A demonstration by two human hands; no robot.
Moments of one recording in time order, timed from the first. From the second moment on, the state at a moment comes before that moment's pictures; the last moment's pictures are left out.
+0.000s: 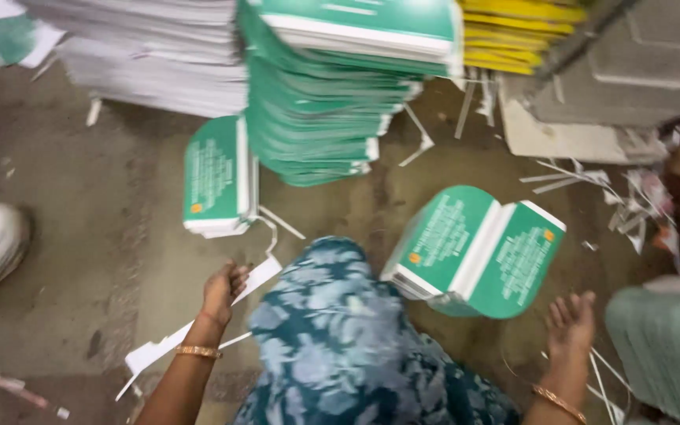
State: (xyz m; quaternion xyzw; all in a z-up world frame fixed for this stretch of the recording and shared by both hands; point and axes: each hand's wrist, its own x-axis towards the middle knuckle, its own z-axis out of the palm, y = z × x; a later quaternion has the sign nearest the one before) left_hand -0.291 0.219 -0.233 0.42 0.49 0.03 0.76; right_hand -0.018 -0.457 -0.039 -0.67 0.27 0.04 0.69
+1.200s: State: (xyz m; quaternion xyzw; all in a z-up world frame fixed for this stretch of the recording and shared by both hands) left_hand -0.158 0.221 -0.232 0.18 0.54 0.03 0.82; right_hand -0.048 -0.492 -0.043 -0.67 0.29 0.01 0.68
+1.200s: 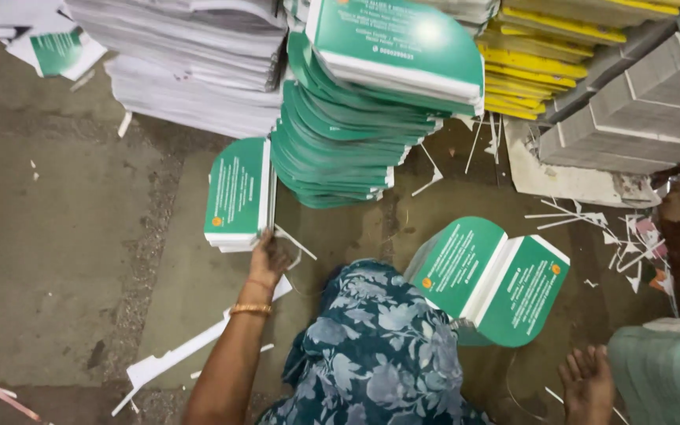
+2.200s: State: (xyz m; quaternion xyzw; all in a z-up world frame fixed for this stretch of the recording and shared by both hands) left_hand -0.316 0.142 -0.209 0.88 0.19 -0.33 0.29; right_hand -0.050 -0.497 -0.050 -0.66 0.26 0.03 0.70
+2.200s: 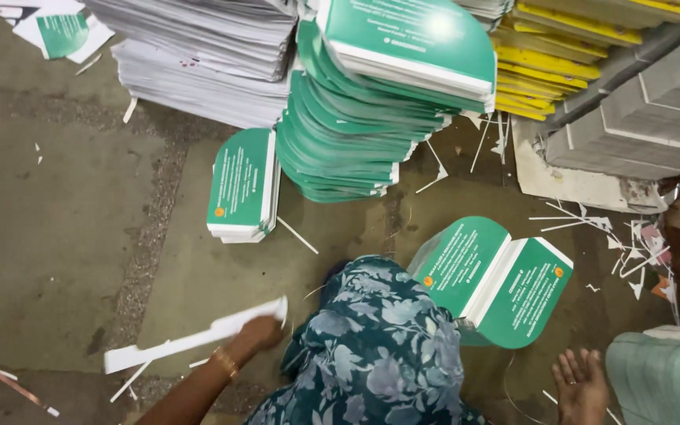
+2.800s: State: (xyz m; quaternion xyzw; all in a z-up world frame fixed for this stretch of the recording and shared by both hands) left_hand -0.312 0.245 -0.129 0.54 0.53 -0.08 0.65; right_hand -0.047 -0.447 -0.024 -0.66 0.29 0.01 0.69
